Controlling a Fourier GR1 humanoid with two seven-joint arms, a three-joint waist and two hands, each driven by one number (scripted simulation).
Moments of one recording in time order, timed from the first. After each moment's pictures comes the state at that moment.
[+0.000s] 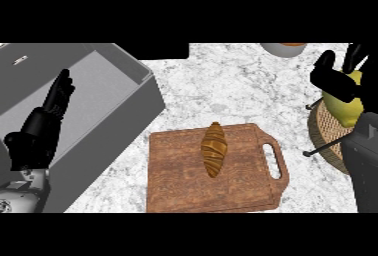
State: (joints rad) left arm -0.16 0.37 -0.08 -1.71 -0.06 0.20 0.19; right arm -0.64 -0.33 0.06 -1.85 1.19 0.31 0.92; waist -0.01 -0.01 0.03
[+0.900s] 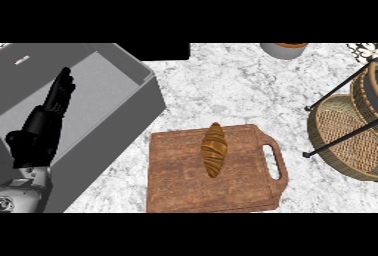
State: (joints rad) left arm -0.17 0.35 -0.07 -1.69 -0.07 0.19 0.18; right arm -0.49 -0.54 -0.21 -1.74 1.00 0.33 0.63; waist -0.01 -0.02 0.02
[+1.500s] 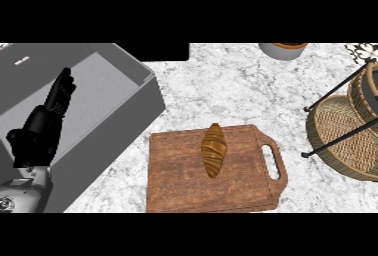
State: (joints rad) left arm -0.17 0.34 -0.06 -1.69 -0.07 0.18 0.19; right arm -0.40 -0.45 -0.40 -1.66 0.82 0.27 0.59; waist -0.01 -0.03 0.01
